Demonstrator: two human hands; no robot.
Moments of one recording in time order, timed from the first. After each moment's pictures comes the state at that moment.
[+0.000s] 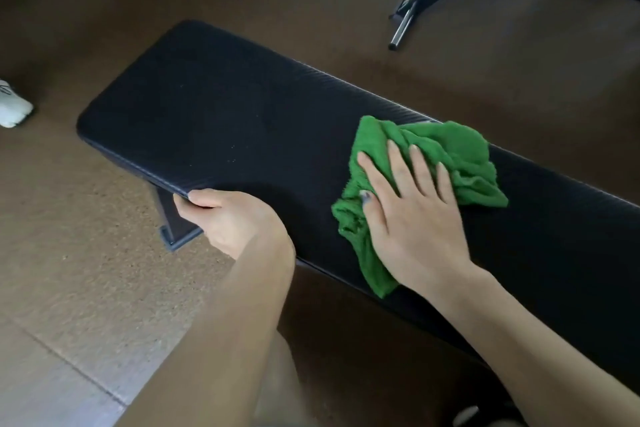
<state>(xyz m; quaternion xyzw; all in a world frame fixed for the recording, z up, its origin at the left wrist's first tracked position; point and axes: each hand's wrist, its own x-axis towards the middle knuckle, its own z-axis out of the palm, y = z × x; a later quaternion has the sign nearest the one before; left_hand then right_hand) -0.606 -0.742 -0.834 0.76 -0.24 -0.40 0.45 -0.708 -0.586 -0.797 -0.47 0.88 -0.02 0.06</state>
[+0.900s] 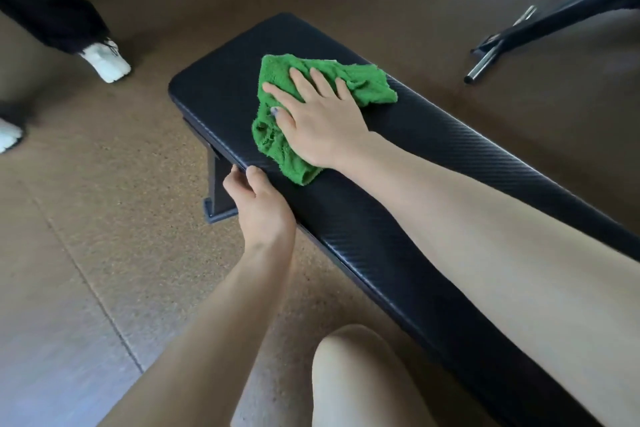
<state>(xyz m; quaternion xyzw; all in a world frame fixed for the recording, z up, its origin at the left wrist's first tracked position) -0.555 -0.733 -0.827 0.68 -0.34 -0.53 0.38 -0.681 -0.792 -0.799 -0.70 0.71 -0.02 0.09</state>
